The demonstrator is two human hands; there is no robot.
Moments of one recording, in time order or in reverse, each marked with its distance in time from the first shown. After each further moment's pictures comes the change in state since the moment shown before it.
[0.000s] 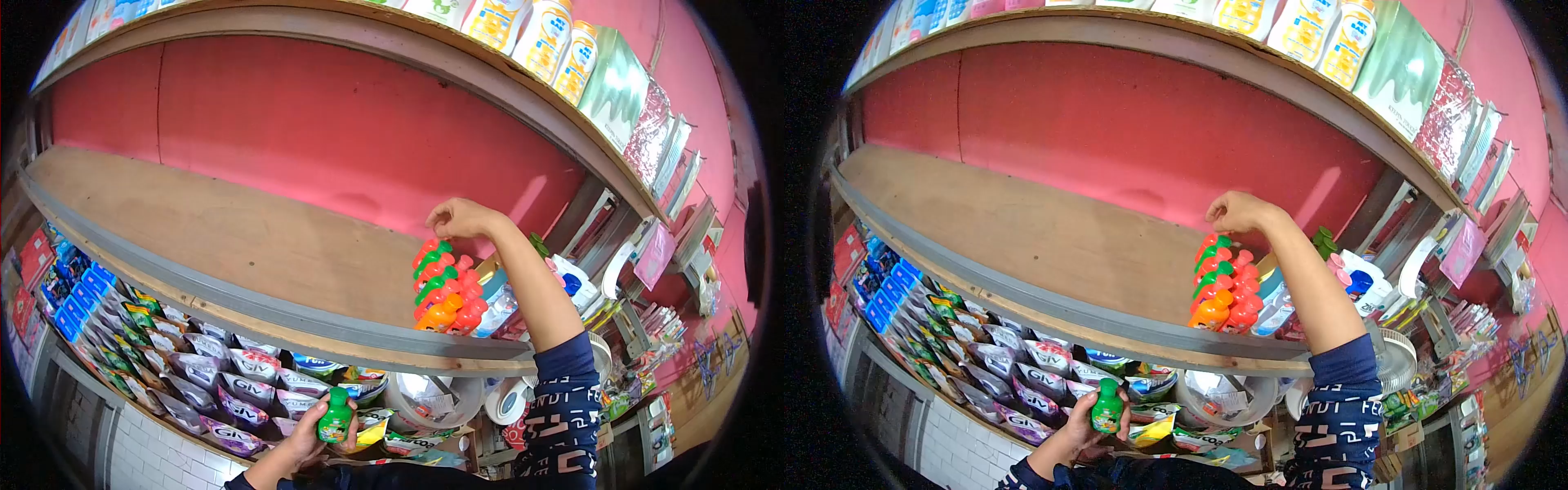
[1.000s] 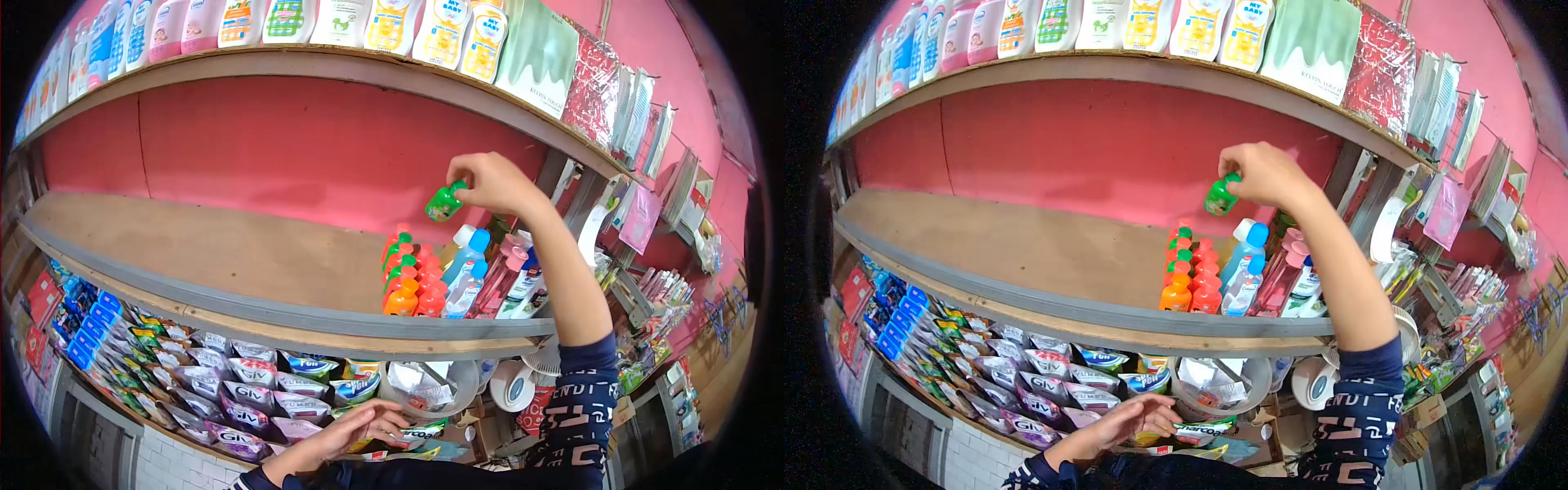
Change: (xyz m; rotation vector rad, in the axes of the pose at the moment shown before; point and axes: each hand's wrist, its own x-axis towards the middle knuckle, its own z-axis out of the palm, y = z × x) left_hand 0.028 -0.030 0.048 0.088 -0.348 -0.189; right_hand -0.130 -0.042 -0.076 -0.268 0.441 -0.102
